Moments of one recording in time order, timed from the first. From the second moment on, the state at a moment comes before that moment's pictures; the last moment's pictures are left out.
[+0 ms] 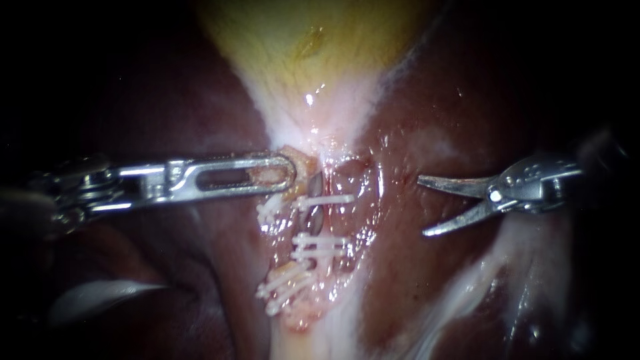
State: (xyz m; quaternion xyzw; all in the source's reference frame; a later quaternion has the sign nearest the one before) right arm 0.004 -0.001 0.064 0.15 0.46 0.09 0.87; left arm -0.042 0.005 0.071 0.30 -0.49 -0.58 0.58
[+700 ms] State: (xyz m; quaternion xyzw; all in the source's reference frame) right arm 0.003 -0.002 0.064 0.15 0.46 0.09 0.87; left arm -0.038 0.008 0.062 0.30 -0.50 -0.59 0.56
